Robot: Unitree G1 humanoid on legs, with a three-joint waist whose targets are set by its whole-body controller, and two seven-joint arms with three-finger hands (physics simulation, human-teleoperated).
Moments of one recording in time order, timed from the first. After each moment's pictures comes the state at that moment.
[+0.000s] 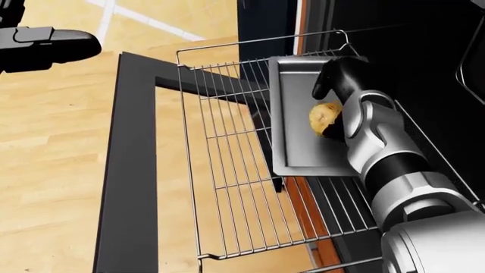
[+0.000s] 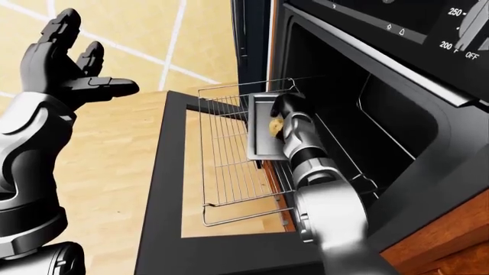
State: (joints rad) left arm -0.77 0.41 0.25 -0.15 -0.39 0.71 0.09; right arm -1.20 -0.24 -0.01 1.40 -0.99 0.12 -0.14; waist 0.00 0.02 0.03
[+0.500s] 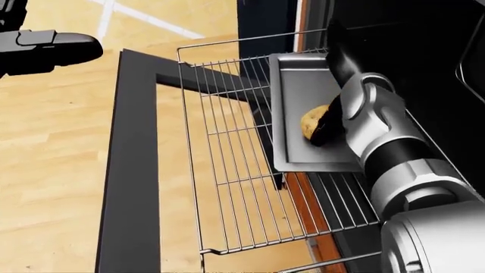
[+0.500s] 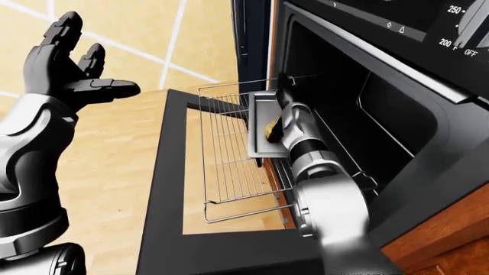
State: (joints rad) left arm -0.76 0.41 0.24 -0.14 -0.39 0.70 0.09; right arm -1.25 -0.24 -0.05 1.38 -0.92 0.12 -0.09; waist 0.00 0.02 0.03
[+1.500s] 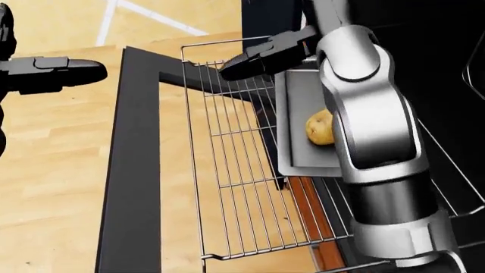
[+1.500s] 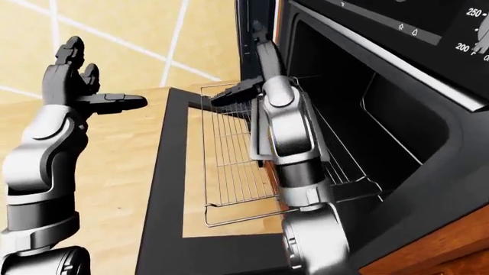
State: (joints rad) left arm -0.74 0.37 0.22 0.01 -0.14 0.62 0.09; right arm -1.01 -0.11 -0.03 0.25 -0.20 0.59 0.08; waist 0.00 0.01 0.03
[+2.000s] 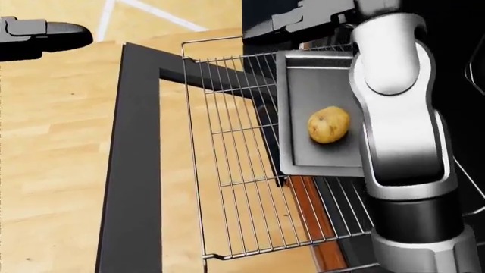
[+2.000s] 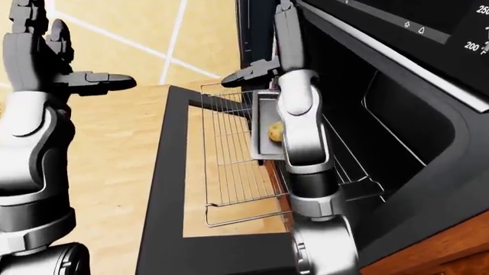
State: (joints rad) left arm -0.77 0.38 0.23 -0.06 -0.10 0.43 0.10; right arm -0.93 -0.16 -0.04 0.09 -0.31 0.24 -0.01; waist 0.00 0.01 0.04
